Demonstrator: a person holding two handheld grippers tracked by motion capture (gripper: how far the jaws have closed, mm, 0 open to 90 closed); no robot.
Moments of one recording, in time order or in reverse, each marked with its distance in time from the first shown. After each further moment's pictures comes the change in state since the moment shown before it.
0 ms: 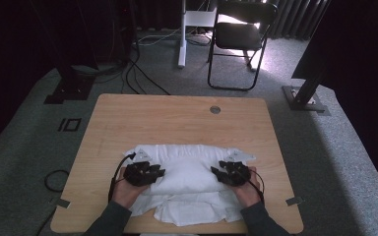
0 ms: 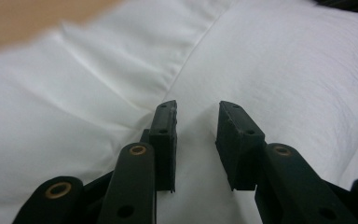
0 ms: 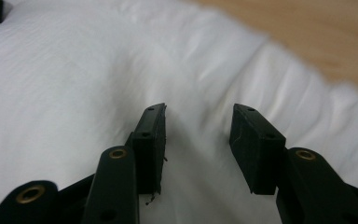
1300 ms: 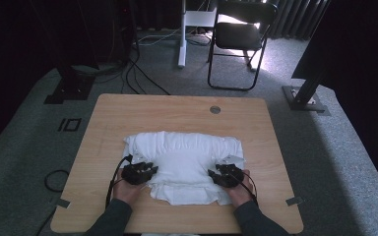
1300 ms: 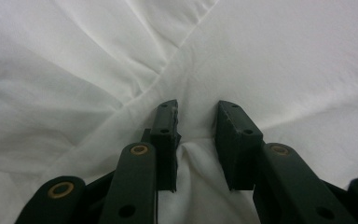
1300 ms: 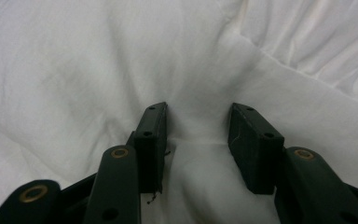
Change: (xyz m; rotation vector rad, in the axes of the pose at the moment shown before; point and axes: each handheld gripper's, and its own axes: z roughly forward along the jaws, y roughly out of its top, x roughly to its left) left arm 0.036 -0.020 0.030 -0.027 0.156 -0.025; right arm -0.004 -0.020 0.040 0.055 -0.035 0.004
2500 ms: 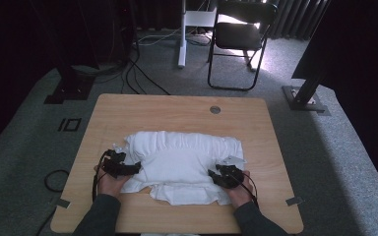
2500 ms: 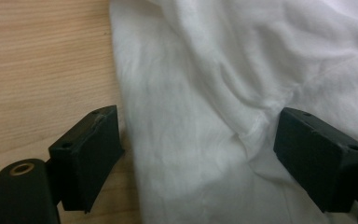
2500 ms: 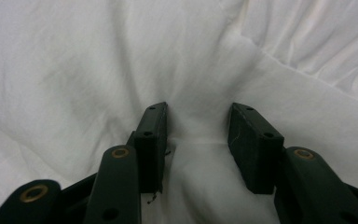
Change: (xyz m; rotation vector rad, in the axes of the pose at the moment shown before) left arm 0.057 -0.008 -0.011 0.104 0.271 -0.200; right arm 0.001 -0.003 0.000 -0.021 -0.005 0.004
